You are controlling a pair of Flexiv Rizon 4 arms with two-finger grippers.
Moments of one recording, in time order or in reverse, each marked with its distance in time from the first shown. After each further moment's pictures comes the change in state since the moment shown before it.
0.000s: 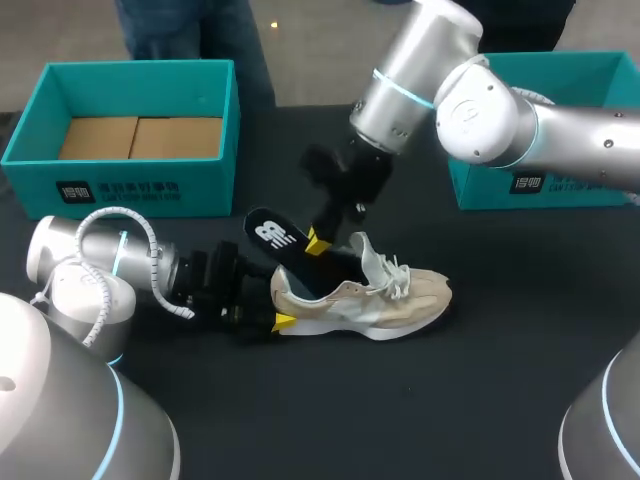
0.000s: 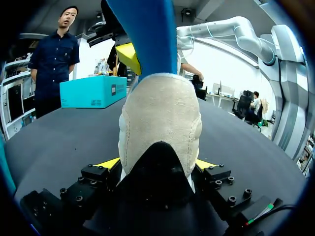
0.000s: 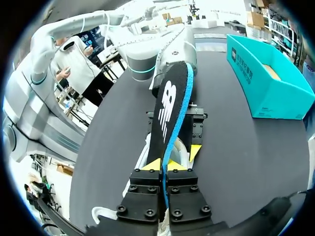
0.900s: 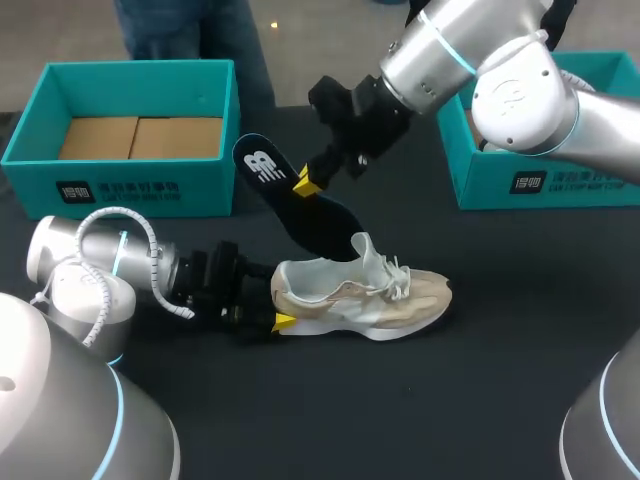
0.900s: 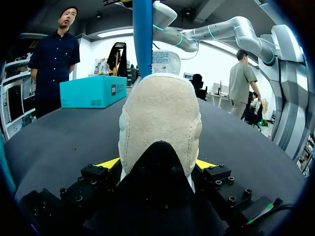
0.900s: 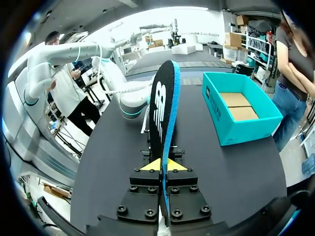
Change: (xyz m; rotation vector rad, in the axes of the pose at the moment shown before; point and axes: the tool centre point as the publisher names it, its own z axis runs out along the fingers) left arm 0.000 0.000 0.000 0.000 0.000 0.000; right arm 0.012 0.069 -0.079 -0.174 -0.200 0.027
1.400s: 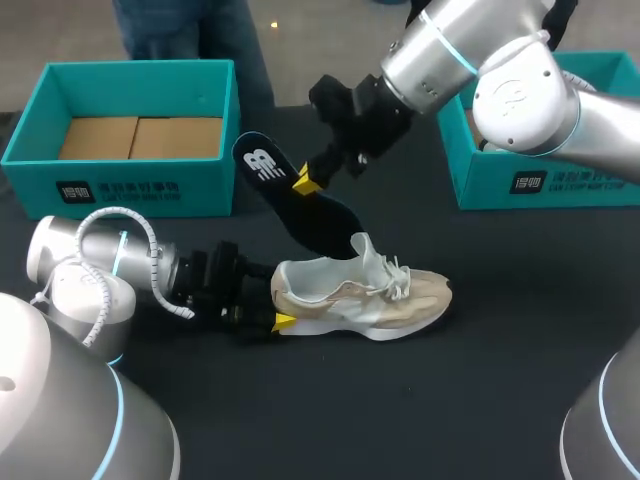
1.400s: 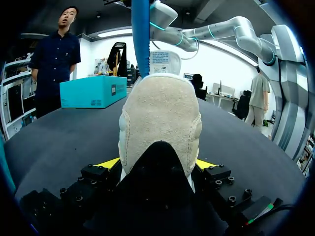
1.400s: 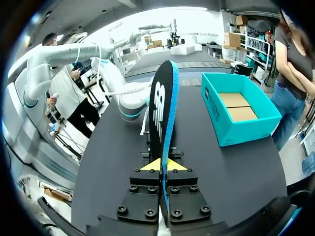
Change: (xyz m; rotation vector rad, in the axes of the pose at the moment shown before) left arm 0.000 0.000 0.000 0.000 0.000 0.000; right arm -0.005 0.013 -0.007 -0.046 -0.014 0.039
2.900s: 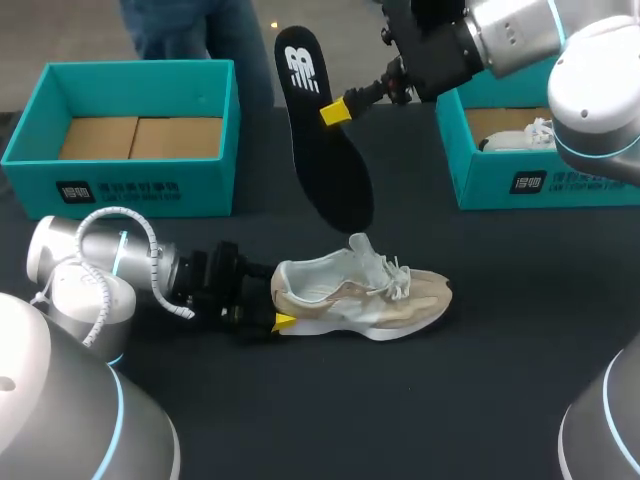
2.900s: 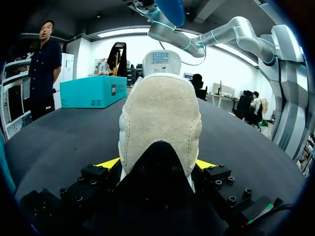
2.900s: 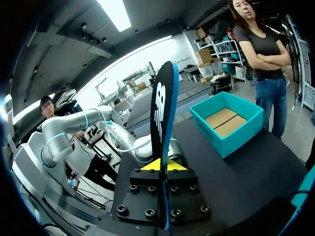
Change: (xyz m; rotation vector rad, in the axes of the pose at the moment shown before) left arm 0.000 0.000 0.000 0.000 0.000 0.000; right arm 0.020 0.048 -0.101 -0.305 0.035 0.312
